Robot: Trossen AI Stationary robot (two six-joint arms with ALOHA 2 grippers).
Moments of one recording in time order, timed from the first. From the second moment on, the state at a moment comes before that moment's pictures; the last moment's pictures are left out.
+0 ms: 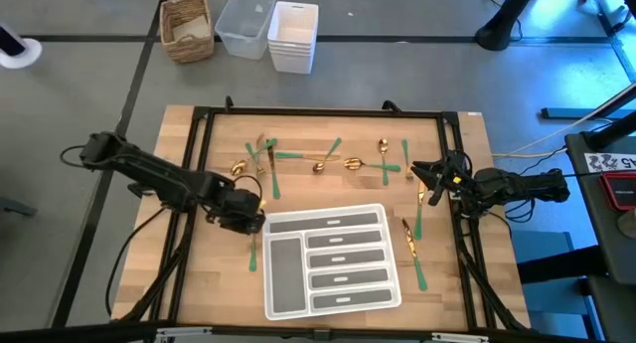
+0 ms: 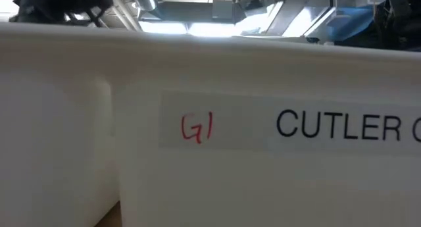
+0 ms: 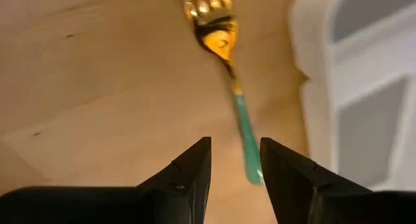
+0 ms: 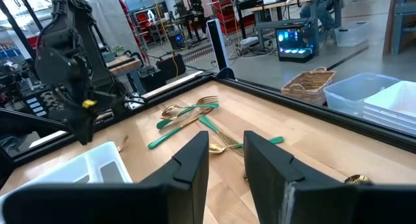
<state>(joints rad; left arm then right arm) -0.23 1.24 0.64 -0.67 0.20 -1.55 0.20 0.01 0.22 -0.28 0.62 0.34</state>
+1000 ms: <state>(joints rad) -0.23 1.44 0.65 -0.64 0.10 -1.58 0.20 0.01 0.22 -0.29 0.62 0.34</state>
